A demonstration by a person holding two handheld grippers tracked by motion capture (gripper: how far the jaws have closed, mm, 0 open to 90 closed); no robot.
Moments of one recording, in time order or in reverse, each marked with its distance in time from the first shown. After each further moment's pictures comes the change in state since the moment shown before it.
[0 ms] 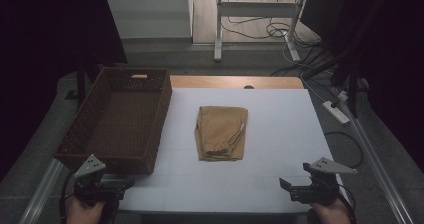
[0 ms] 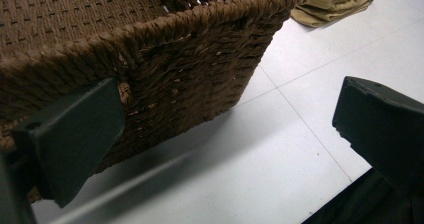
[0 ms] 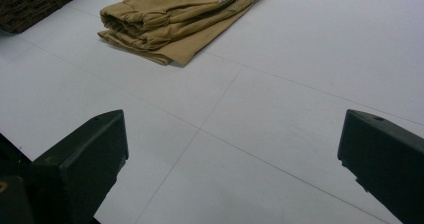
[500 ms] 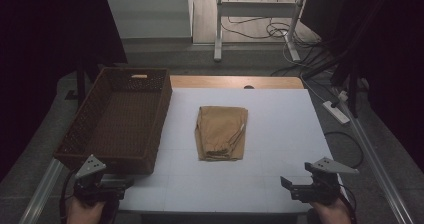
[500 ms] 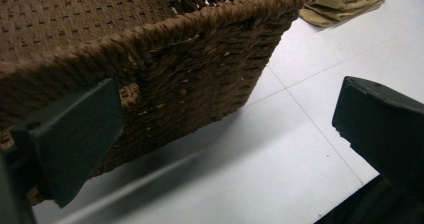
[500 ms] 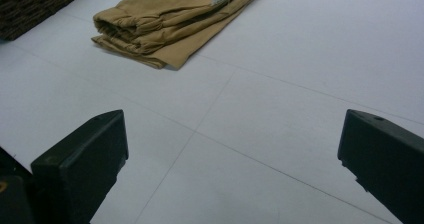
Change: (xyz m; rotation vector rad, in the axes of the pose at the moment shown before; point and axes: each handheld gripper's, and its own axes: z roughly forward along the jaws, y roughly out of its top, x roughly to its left) left arm -0.001 0.000 0.000 -0.003 0.039 0.011; right arm -0.001 0.000 -0.001 -0.013 -0.018 0.024
